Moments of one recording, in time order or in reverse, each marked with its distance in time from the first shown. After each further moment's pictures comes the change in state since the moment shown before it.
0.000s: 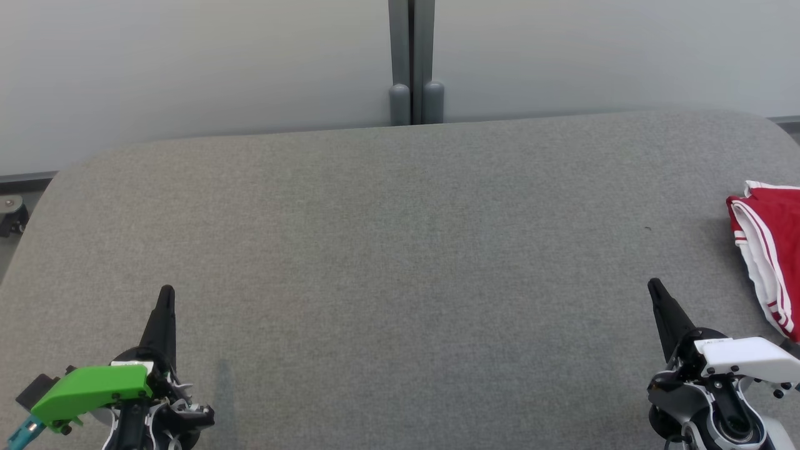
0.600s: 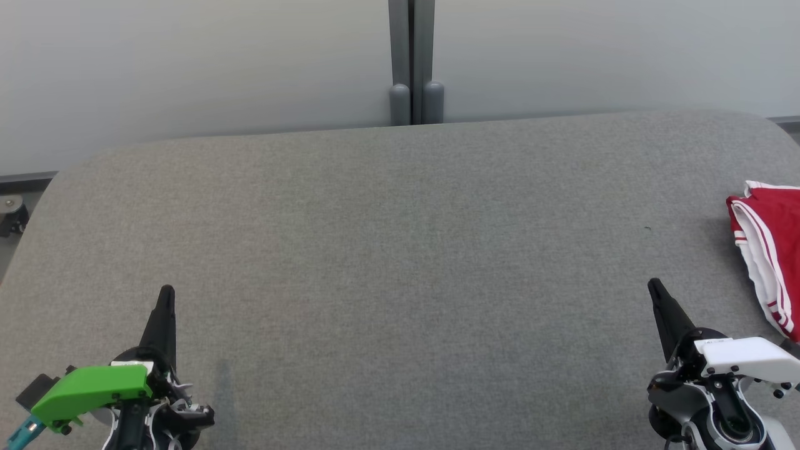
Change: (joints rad) left arm 0.000 0.000 0.000 0.000 0.000 0.000 0.000; right arm 0.000 0.000 0.000 0.000 0.000 0.000 0.000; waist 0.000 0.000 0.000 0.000
